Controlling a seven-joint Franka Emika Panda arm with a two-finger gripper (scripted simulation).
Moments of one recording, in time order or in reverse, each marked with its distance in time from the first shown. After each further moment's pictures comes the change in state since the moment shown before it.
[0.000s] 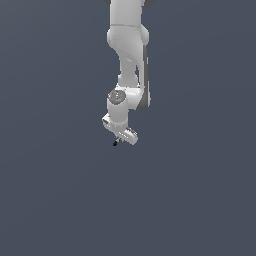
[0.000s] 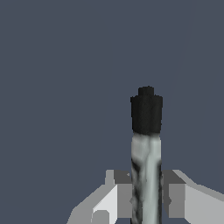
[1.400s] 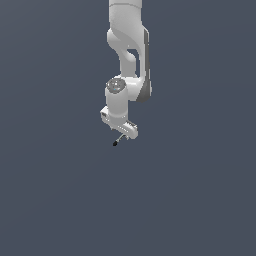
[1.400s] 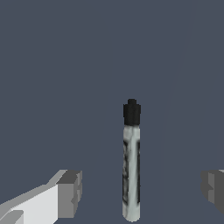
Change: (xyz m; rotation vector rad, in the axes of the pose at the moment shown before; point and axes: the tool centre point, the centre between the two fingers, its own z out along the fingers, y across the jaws) arm 0.001 -0.001 -0.051 0.000 0.000 -0.005
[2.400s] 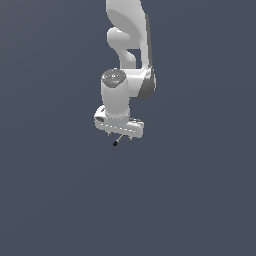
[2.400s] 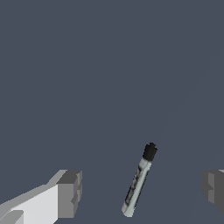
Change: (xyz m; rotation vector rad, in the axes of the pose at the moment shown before) arm 0.049 -0.043 -0.066 0.016 -0.003 -0.353
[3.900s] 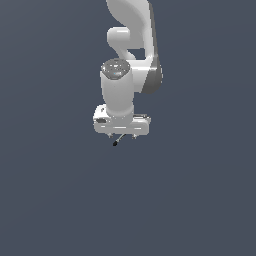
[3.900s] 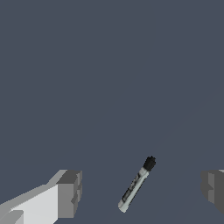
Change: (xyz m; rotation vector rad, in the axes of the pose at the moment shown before) arm 0.027 -0.022 -0.042 0.008 -0.004 -0.194
